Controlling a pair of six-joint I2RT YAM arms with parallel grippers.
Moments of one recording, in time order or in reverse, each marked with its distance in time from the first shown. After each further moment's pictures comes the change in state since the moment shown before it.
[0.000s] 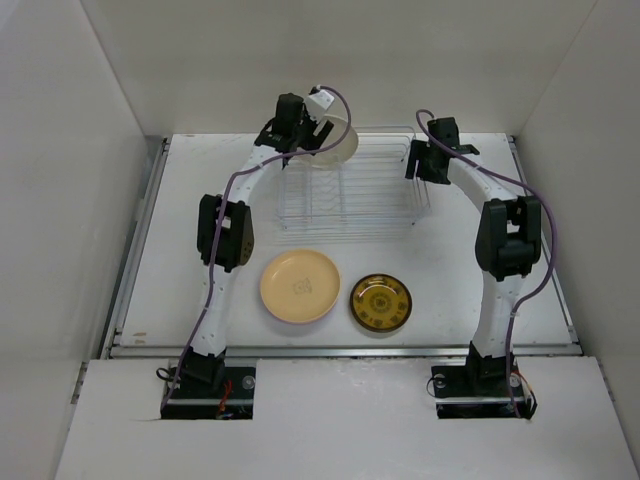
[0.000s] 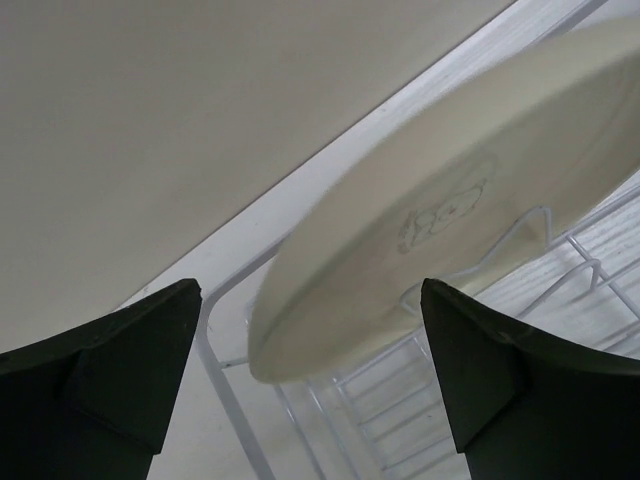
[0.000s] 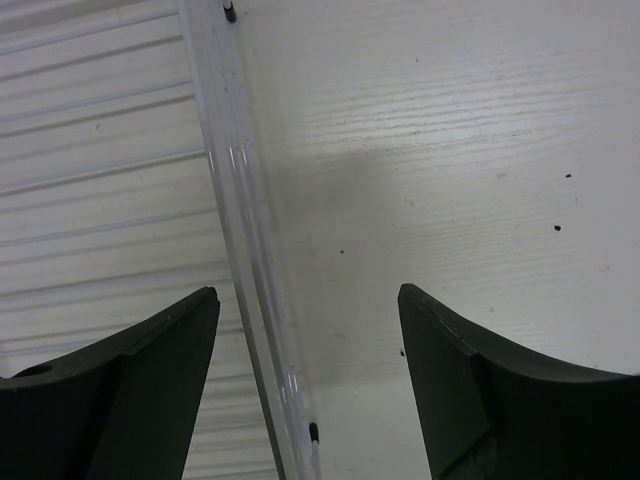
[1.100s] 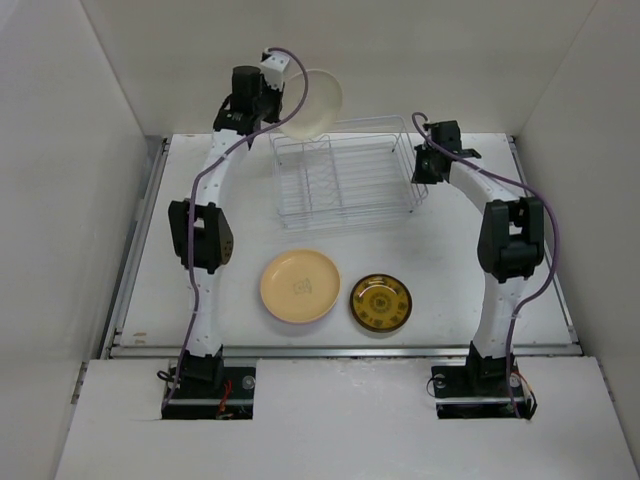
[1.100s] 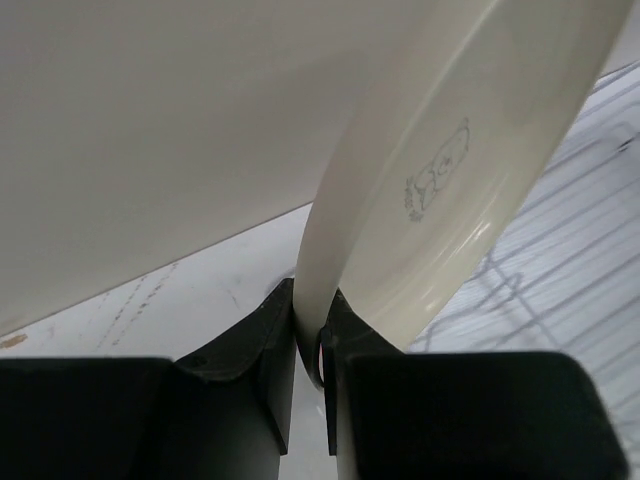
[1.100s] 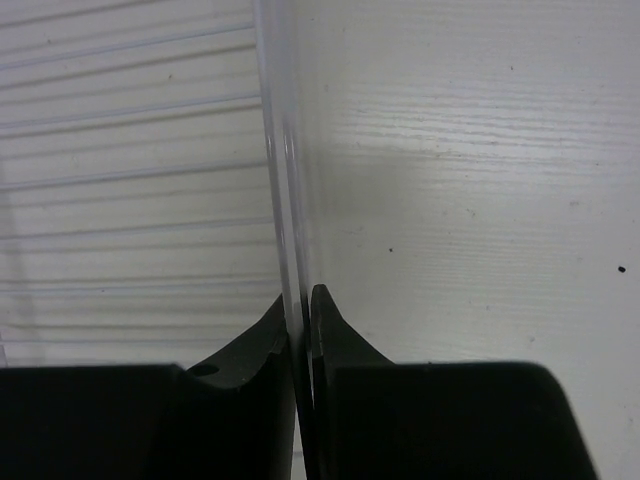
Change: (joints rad) left arm 0.136 -0.098 0.084 -0.105 0.142 -0.230; right arm -0.009 -0.019 -0.055 0.062 -0.172 -0.098
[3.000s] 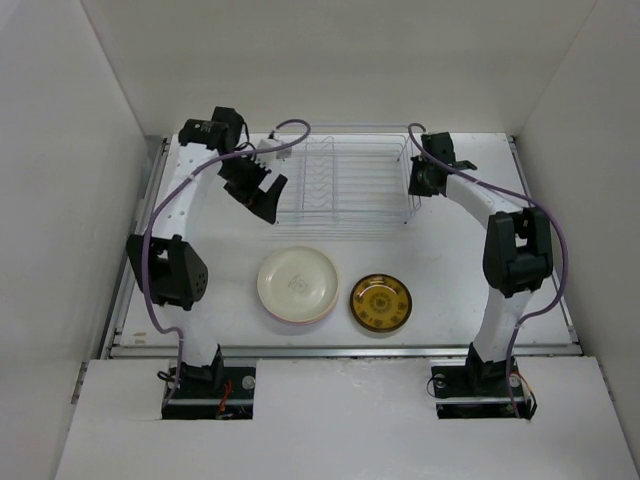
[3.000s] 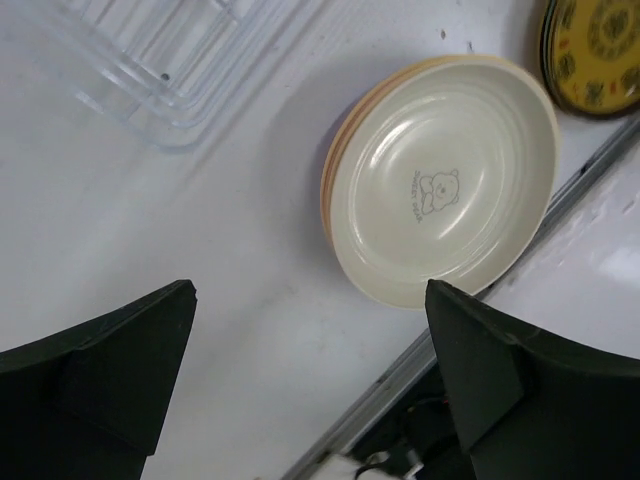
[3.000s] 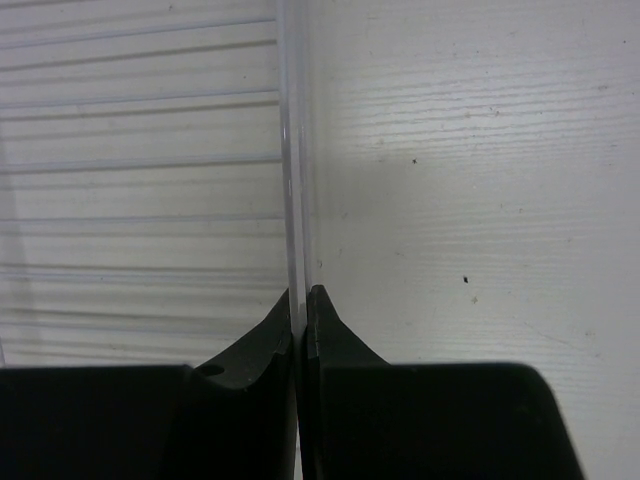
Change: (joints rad) left arm 0.006 -0.427 -0.359 -1.065 0.338 0.427; right arm 0.062 -0.150 -0.198 0.032 0.098 0.107
